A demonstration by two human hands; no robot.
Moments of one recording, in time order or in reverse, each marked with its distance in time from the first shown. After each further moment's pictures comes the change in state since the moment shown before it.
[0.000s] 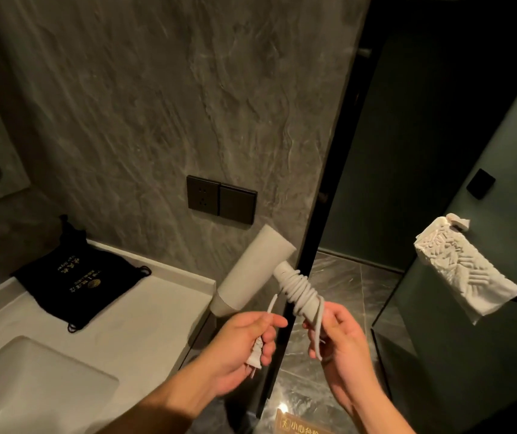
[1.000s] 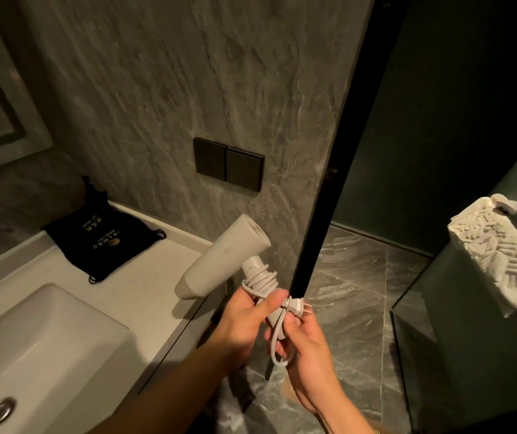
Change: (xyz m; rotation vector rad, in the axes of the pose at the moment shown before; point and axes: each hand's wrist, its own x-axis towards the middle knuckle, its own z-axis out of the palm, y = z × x) left_hand 0.002 -0.030 0.042 -0.116 0.168 0.267; right_hand -0.014 0.061 -0.007 0.081 -0.217 0.161
